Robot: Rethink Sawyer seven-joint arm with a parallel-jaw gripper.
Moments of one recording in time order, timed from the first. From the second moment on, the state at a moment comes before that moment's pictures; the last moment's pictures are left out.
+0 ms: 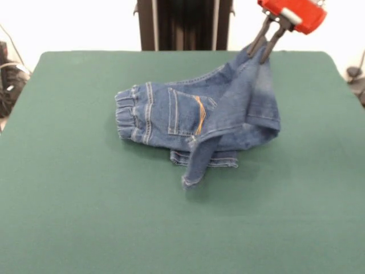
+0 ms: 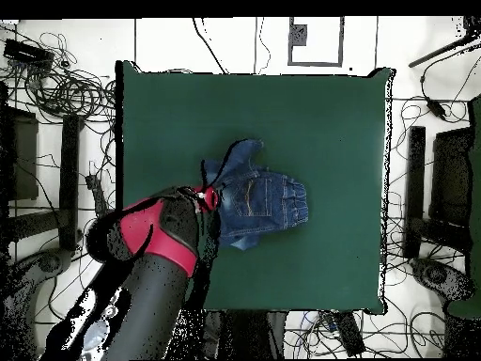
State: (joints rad) arm 0.52 -0.47 -0.58 1.44 -0.21 0.46 2.10
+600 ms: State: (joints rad) arm 0.59 -0.40 -0.64 1.41 -0.07 0.46 2.20
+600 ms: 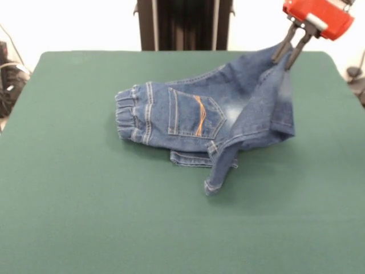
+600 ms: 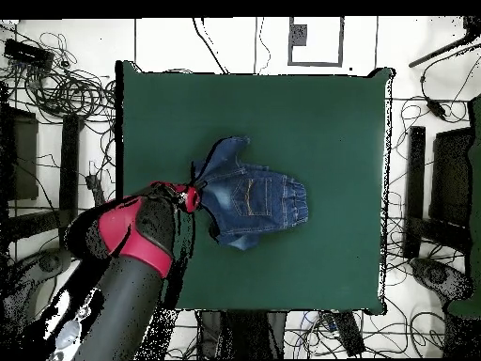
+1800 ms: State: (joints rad) arm 0.69 -0.22 -0.77 1.40 0.13 0.35 2.38
